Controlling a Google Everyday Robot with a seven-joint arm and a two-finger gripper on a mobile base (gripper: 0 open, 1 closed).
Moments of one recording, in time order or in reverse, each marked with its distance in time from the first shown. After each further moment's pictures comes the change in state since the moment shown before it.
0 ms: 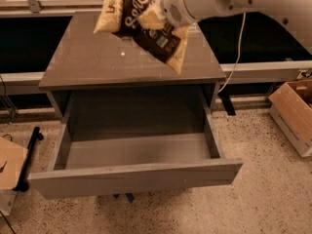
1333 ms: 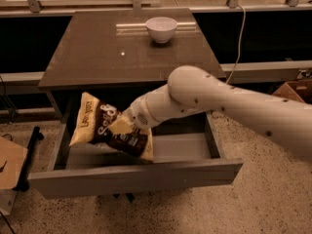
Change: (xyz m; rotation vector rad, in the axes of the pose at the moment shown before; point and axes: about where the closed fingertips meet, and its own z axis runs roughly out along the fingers) arm 0.180 0.217 0.106 -0.501 0.171 0.253
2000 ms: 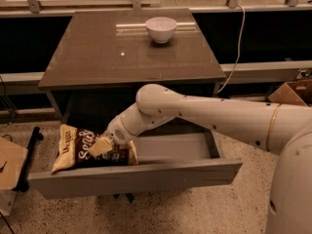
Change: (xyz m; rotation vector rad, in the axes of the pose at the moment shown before) arm 0.039 0.012 0.111 -0.171 0.132 0.027
